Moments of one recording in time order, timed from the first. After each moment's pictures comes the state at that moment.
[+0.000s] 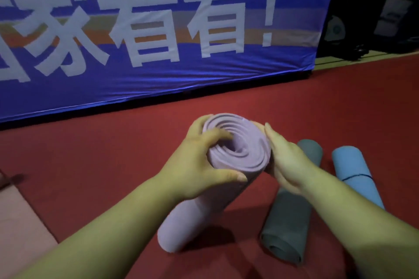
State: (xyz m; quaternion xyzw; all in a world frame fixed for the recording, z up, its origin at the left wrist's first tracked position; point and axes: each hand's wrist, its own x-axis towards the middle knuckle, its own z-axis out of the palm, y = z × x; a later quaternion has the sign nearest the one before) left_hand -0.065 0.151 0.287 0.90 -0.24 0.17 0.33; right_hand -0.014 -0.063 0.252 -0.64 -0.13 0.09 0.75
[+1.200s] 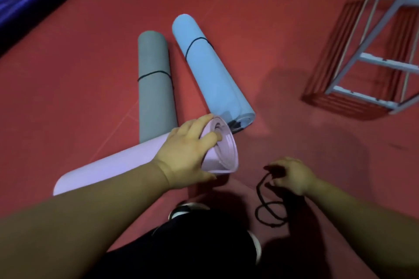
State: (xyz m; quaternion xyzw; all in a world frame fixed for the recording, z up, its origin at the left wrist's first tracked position) left_hand -0.087 -0.162 0.049 0.81 -0.58 -0.10 0.02; right_hand -0.298 -0.401 -0.127 -0.86 0.28 0.22 0.38
